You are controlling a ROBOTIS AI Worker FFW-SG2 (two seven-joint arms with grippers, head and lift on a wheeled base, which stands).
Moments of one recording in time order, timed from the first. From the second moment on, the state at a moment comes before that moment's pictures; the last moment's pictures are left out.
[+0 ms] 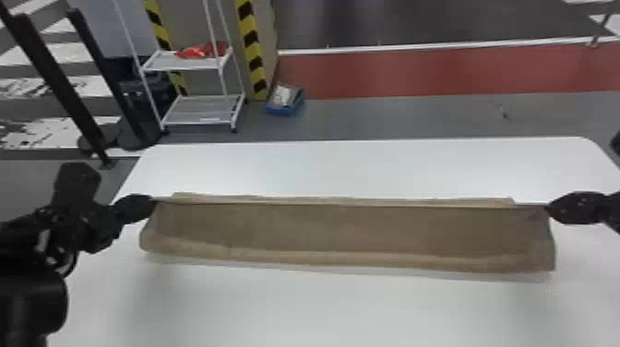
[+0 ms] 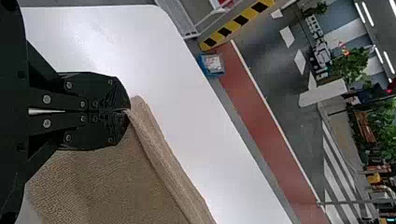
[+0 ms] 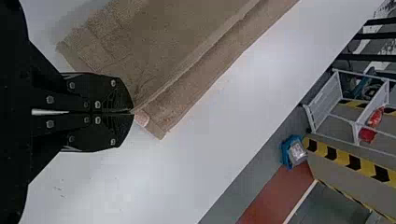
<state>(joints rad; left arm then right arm) -0.04 0.21 0.50 -1.65 -0.54 0.29 -0.96 -0.15 -0.26 -0.20 -1.78 0.78 0.57 1.32</state>
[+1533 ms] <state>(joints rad) 0.08 0.12 0.62 -1.71 0.07 0.39 -0.70 0.15 -0.02 -0.27 -2.21 0.37 0.83 0.66</state>
